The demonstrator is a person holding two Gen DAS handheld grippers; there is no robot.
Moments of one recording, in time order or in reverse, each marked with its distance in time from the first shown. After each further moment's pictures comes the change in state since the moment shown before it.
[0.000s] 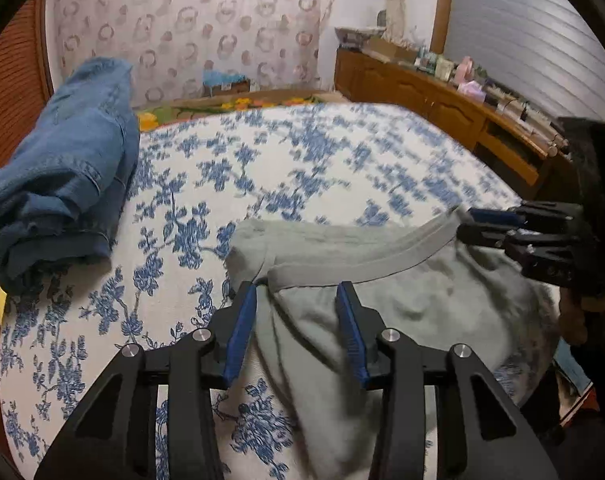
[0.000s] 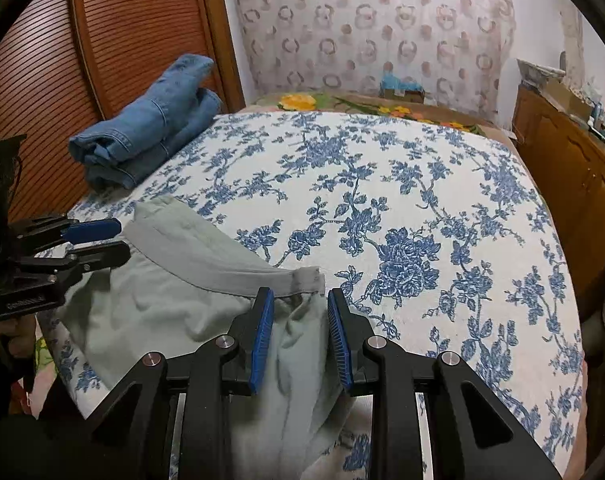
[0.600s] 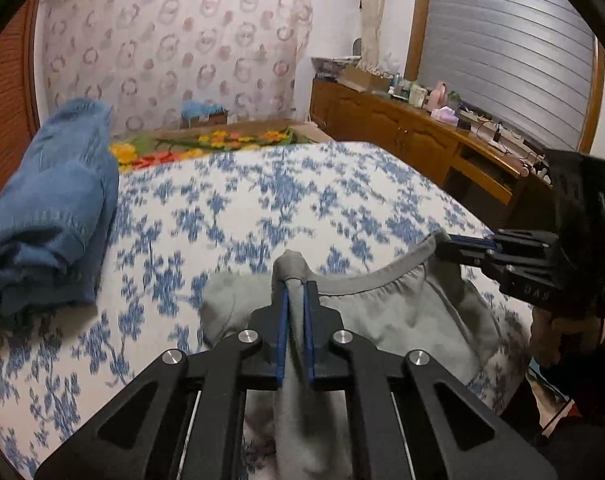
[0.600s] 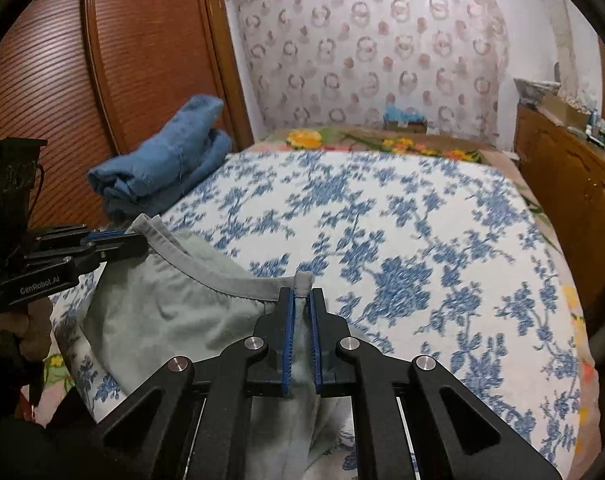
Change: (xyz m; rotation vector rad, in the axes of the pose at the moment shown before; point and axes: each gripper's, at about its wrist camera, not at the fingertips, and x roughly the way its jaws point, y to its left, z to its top) left arm -0.025 -0.015 0.022 0.033 -0.133 -0.083; right arm -0.031 -0.006 -0.011 0.023 -0.161 0.026
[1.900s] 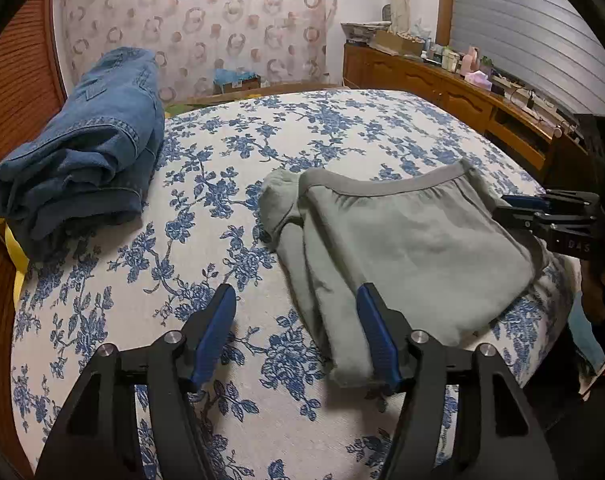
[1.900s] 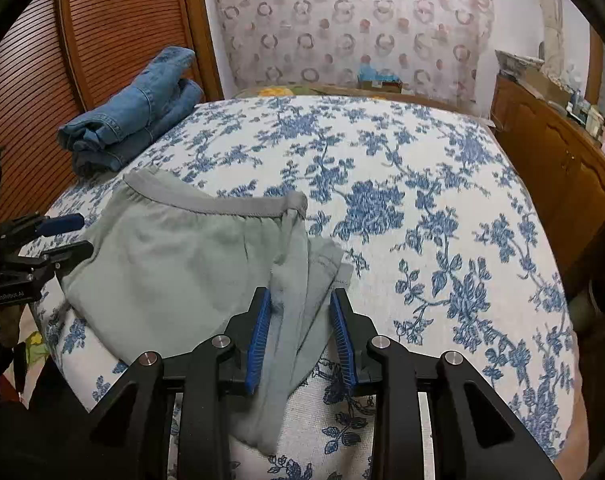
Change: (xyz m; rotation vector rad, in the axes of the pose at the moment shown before) left arm -0.004 0.019 -0.059 0.000 0.127 0.143; right arm 0.003 0.002 -0.026 0.011 0.172 -0.097
